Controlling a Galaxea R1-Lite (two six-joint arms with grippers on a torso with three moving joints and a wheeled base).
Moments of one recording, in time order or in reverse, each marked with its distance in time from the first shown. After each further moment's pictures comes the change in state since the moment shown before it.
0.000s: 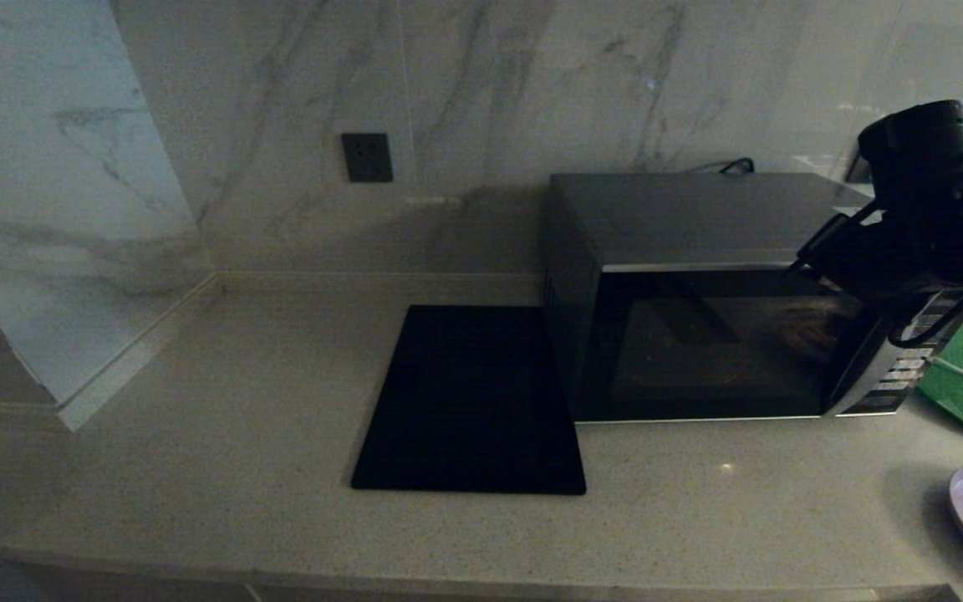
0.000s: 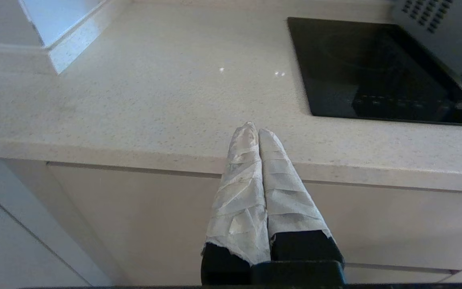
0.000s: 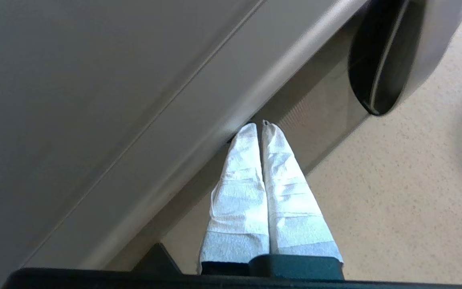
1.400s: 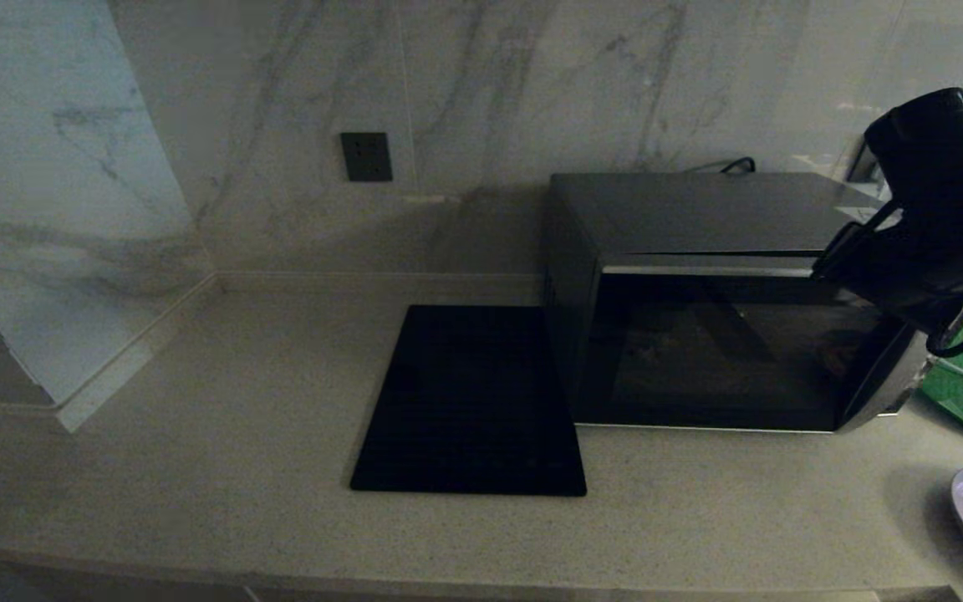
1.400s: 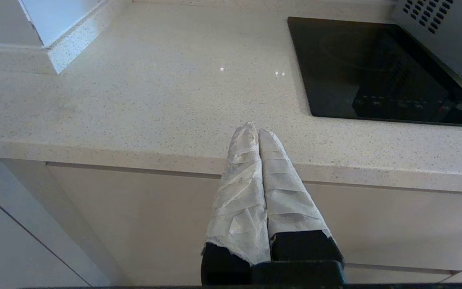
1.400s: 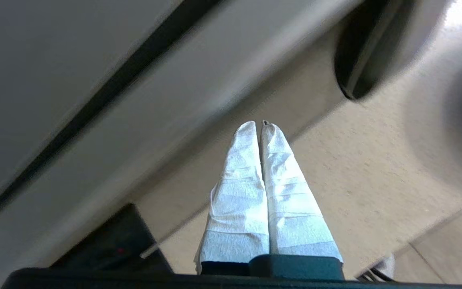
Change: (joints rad) left arm 0.000 0.000 0.000 0.000 0.000 0.000; right arm 0.017 -0.029 -0.101 0.298 0.001 -0.004
